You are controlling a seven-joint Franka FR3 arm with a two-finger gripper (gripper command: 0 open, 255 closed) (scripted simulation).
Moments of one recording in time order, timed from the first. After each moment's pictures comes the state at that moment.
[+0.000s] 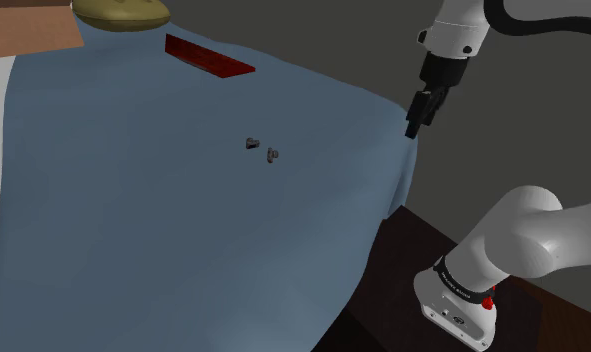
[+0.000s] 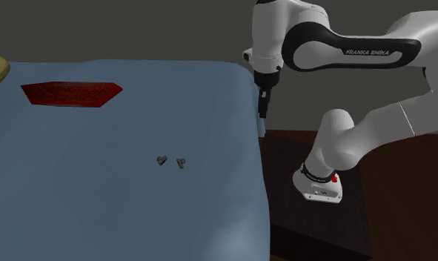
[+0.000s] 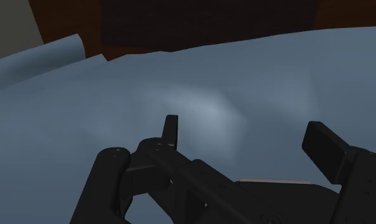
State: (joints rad) arm 0.01 -0.78 0.07 -2.36 0.01 1.47 0.01
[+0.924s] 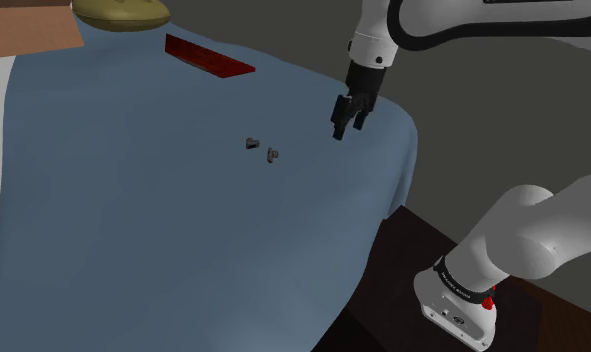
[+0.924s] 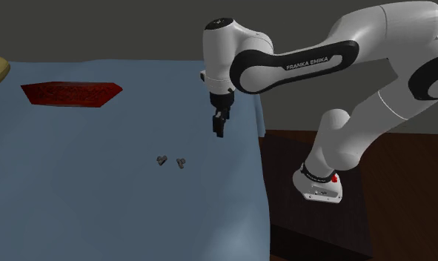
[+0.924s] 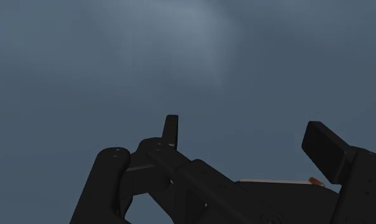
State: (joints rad) arm 0.05 -0.41 0.17 -2.23 0.12 1.77 0.11
